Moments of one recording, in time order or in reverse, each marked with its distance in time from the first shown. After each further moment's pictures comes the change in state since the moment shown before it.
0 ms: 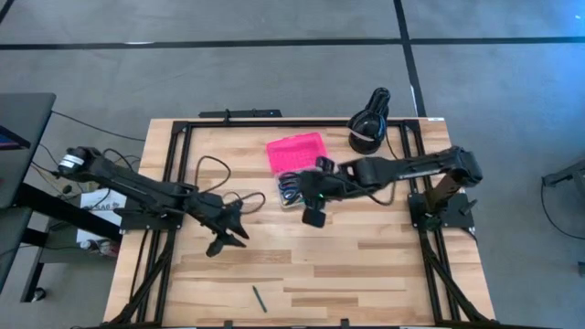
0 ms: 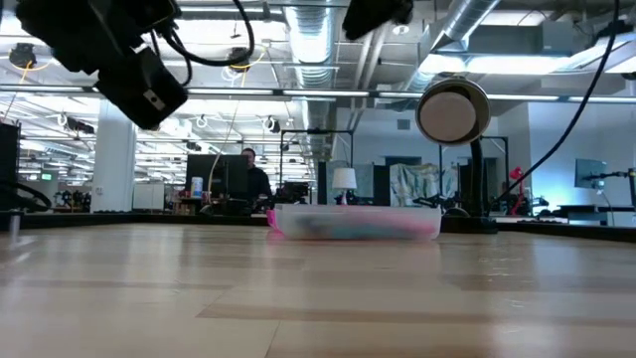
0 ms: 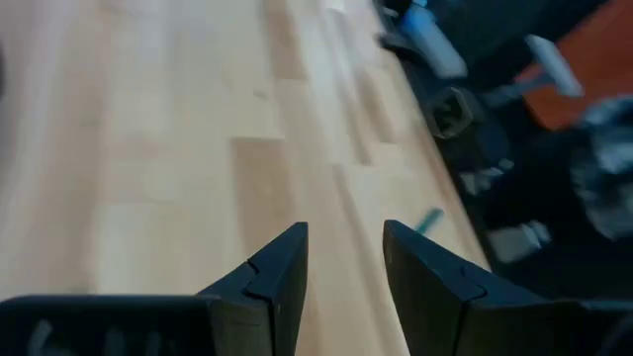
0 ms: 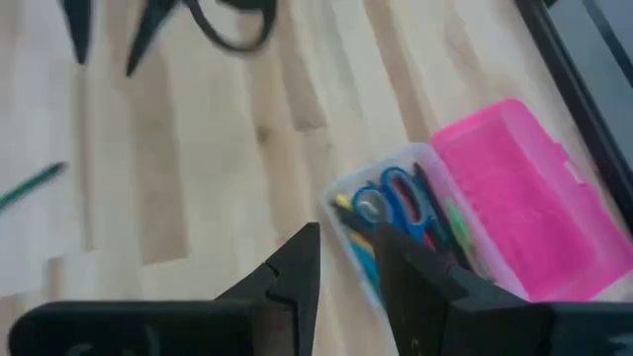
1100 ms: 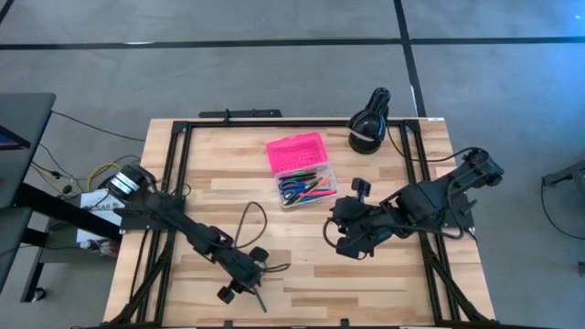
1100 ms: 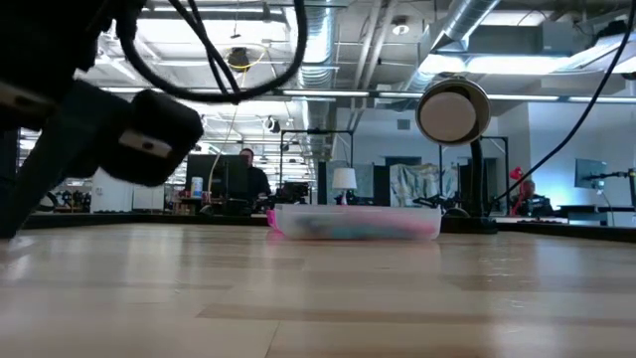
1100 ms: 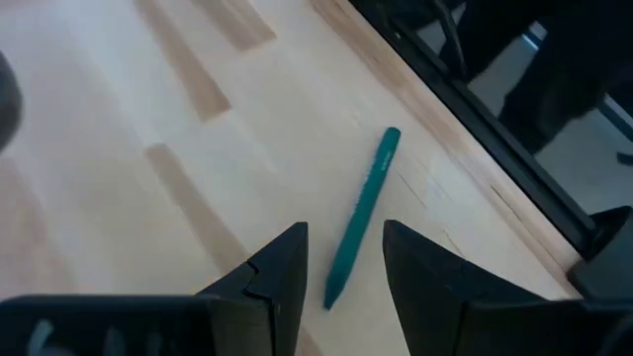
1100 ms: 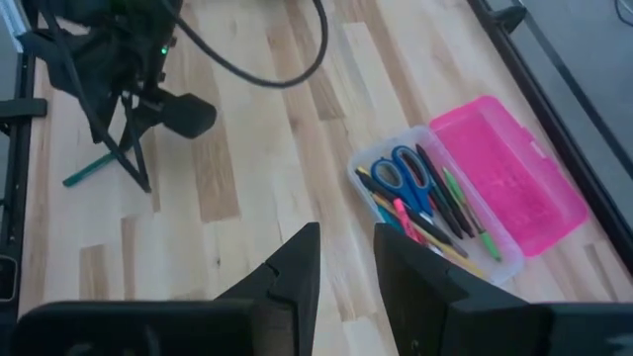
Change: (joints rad) left arm -0.303 0.673 0.262 0.210 -0.051 0.274; right arm 0.349 -0.149 0.000 -0.206 0.287 0.290
